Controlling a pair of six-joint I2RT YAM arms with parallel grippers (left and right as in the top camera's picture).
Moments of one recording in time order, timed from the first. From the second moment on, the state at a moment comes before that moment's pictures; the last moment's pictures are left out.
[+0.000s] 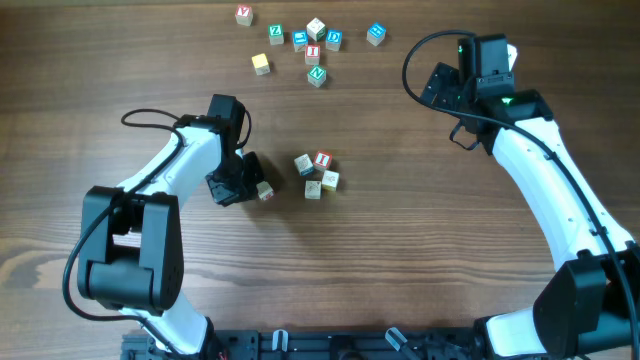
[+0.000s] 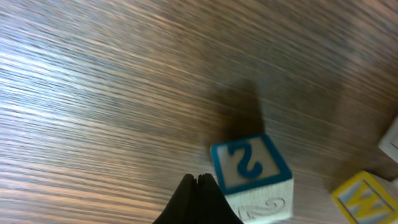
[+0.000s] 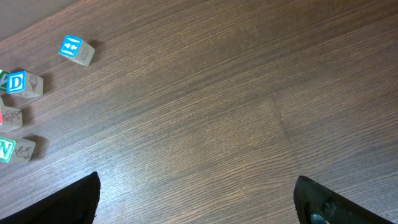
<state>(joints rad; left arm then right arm) -0.16 1.83 1.11 -0.89 0.18 -0.57 0.17 1.63 1.30 -0.61 0.23 0.54</state>
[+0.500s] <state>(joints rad) -0.16 1.83 1.11 -0.86 0.22 -0.57 0.17 1.63 1.30 -0.61 0.23 0.54</state>
